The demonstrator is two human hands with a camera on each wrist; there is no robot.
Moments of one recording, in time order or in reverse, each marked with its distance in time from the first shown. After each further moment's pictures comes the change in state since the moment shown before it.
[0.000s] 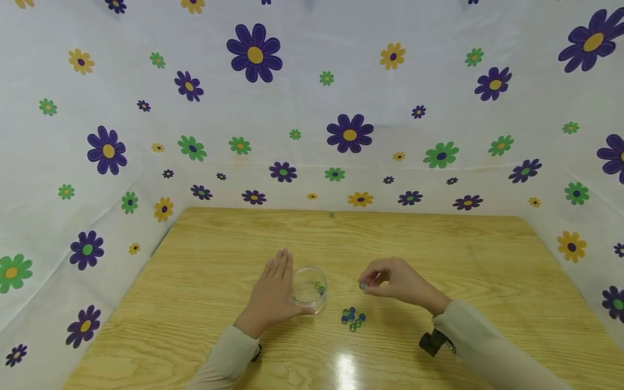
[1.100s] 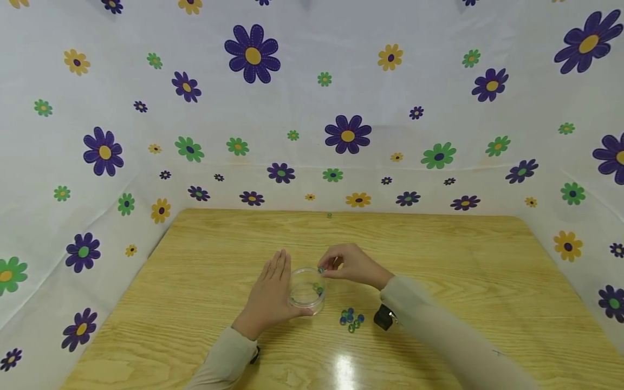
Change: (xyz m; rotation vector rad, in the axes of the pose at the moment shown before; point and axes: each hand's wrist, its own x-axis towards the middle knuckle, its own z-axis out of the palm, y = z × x) left_hand 0.001 -0.001 0.001 -0.008 0.005 0.004; right_hand 0.081 0.003 0.034 -0.097 -0.037 -0.095
